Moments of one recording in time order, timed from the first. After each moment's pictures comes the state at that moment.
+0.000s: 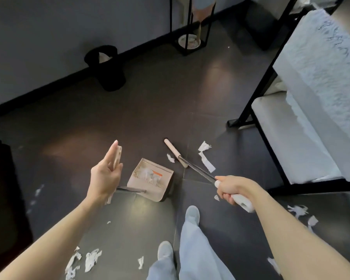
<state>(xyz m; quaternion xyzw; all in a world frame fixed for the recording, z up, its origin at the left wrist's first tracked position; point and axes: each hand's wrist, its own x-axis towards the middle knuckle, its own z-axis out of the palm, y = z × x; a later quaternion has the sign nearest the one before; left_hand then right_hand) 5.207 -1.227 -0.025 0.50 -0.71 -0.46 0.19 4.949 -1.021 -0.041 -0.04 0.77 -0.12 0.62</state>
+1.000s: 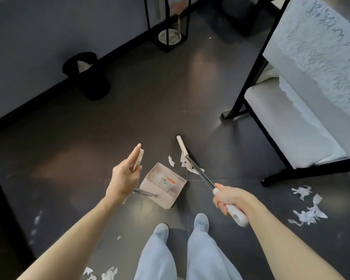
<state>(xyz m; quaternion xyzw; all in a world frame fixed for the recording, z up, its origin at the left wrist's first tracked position) 5.171 -1.293 -0.077 0.37 -0.82 -0.42 0.12 4.993 -1.047 -0.071 0.09 0.77 -0.19 0.61</state>
